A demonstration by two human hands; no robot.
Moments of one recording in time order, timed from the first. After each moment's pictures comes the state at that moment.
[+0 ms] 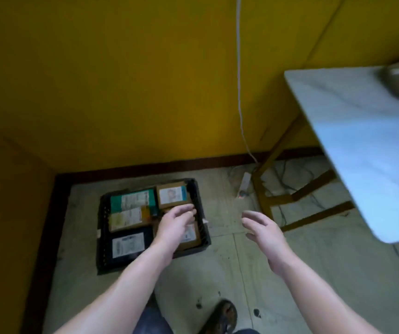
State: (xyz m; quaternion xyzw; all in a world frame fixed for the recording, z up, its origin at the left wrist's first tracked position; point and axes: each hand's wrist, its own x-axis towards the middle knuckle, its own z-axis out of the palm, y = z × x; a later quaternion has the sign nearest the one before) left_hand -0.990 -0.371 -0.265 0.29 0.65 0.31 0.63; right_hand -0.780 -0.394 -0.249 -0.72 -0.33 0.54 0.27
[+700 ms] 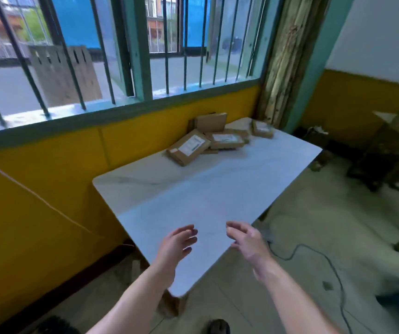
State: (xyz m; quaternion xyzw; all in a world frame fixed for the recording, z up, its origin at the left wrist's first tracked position) left_hand -0.549 -0.353 -0.110 0.44 0.44 0.23 0.75; right_hand -0.405 -0.462 -0.077 -0.73 -0.21 0.36 0.54
